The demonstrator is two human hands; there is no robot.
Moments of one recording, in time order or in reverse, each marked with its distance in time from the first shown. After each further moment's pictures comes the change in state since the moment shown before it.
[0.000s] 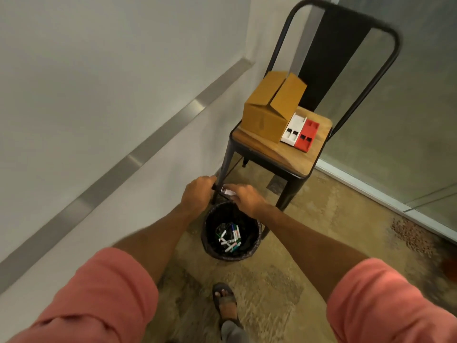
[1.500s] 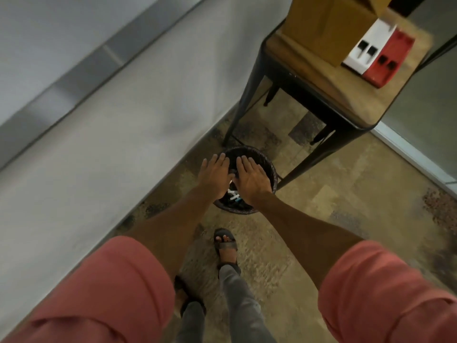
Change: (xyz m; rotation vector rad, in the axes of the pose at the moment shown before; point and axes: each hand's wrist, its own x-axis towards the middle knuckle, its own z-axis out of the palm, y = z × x) left_hand -0.012 -0.039 0.168 0.110 -0.346 -0.181; right_hand 0.027 0.060 0.168 -0.267 -0.194 0.110
